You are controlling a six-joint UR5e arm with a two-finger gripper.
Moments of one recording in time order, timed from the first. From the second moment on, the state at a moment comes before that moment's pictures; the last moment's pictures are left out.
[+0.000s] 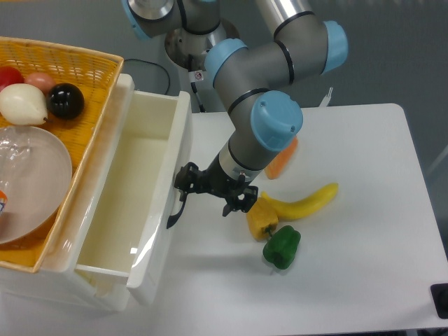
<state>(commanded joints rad) 2.48 -1.94 -1.45 -1.43 1.15 0.64</state>
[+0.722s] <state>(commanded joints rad) 2.50 -1.95 -1.45 -1.43 1.15 0.66</state>
